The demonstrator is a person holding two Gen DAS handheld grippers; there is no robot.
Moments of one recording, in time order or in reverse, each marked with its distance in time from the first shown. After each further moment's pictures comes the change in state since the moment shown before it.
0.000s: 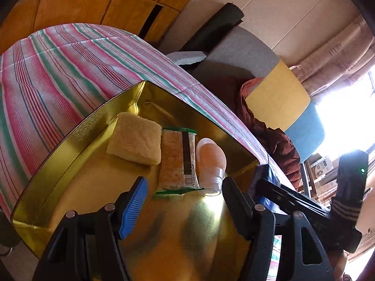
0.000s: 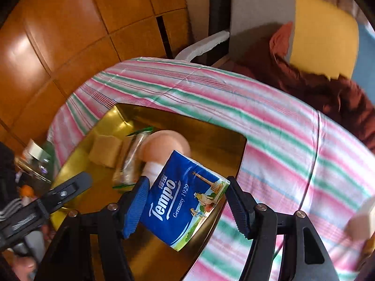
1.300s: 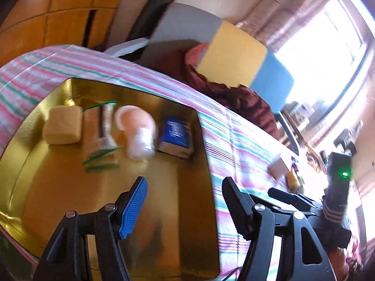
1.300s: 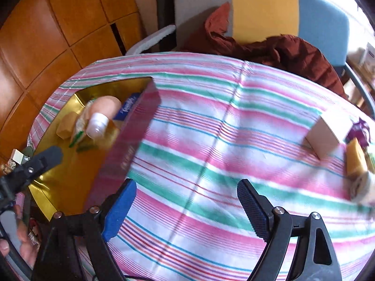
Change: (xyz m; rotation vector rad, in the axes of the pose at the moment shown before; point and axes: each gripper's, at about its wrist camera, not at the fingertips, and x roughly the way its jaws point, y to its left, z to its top) left arm -0.008 -0.091 -0.063 0.344 0.096 -0.113; right arm -0.063 -0.083 -0.120 0.228 0.008 -0.142
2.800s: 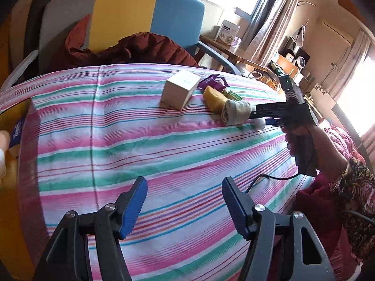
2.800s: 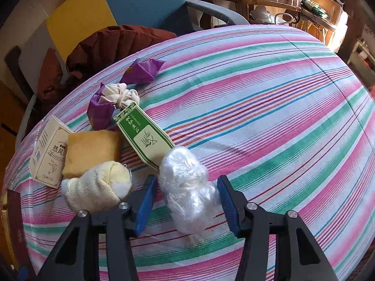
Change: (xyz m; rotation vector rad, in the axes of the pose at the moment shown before) left arm 0.066 -0.198 -0.073 0.481 0.262 -0.237; right arm -0.062 -0.356 -0.071 0.652 0.010 -0.327
